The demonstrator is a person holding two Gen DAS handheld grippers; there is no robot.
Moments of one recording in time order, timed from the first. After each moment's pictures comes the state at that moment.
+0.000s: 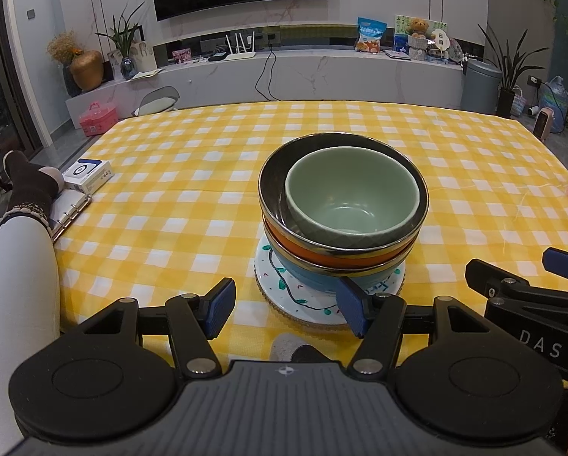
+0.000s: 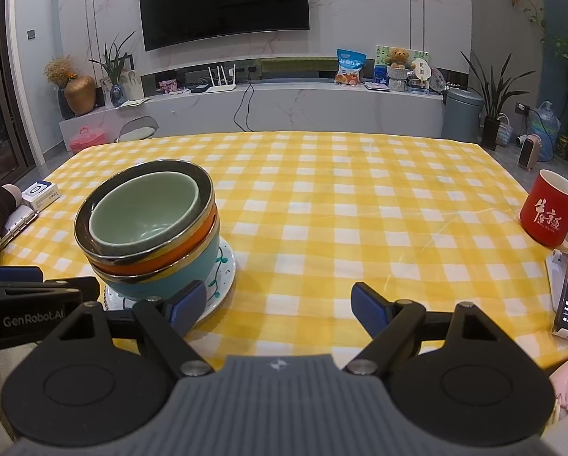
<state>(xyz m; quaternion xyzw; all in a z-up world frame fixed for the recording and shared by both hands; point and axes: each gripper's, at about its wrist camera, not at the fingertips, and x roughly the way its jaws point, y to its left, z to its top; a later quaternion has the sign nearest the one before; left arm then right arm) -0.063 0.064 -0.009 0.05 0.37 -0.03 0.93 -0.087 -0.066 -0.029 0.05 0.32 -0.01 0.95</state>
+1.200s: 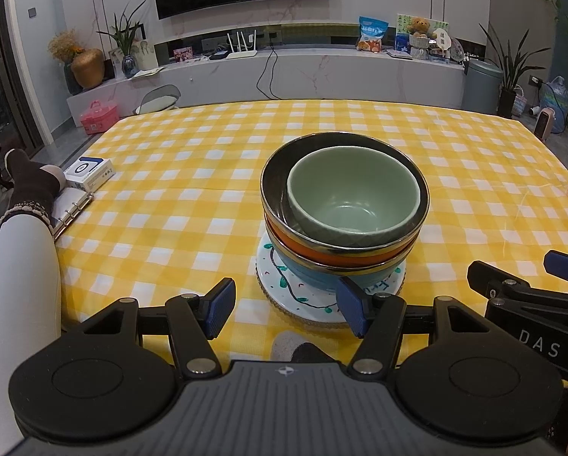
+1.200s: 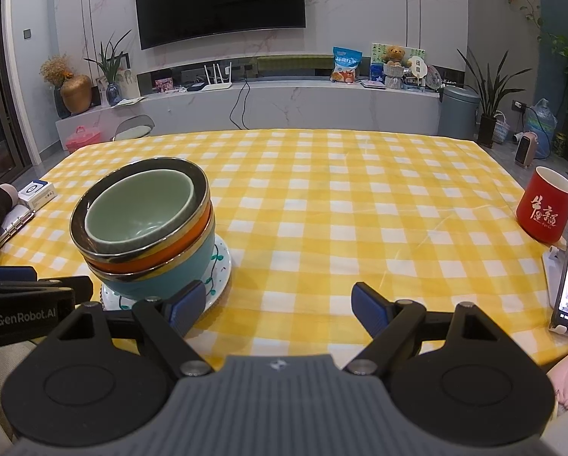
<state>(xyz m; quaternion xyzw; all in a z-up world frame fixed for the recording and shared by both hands) -0.064 0.065 -0.008 0.05 0.37 -0.03 0.93 -0.089 -0.067 -0.030 0.05 0.32 -0.02 0.95</state>
